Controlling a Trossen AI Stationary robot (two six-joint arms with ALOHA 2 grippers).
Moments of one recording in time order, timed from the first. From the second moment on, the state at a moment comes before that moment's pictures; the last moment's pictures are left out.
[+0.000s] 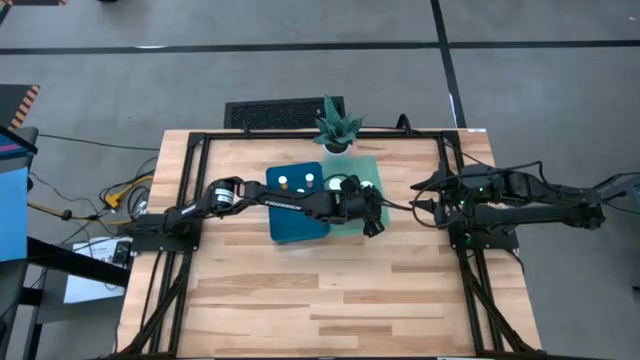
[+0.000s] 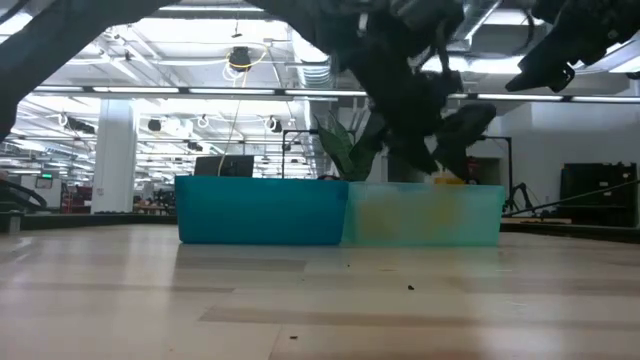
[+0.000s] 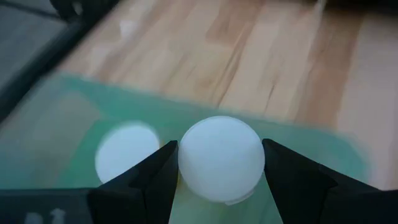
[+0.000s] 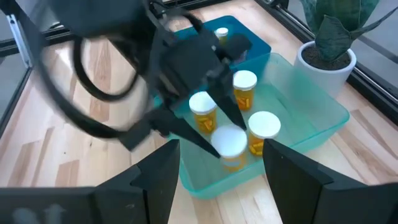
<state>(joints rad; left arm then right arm) -0.01 2.34 1.93 -0.34 -0.45 -0.22 -0.10 0.44 0.62 -0.65 0.08 0.20</state>
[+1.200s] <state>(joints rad) -0.01 2.37 1.93 -0.35 -0.42 -0.31 -0.10 0.37 0.62 -0.67 0.08 0.19</state>
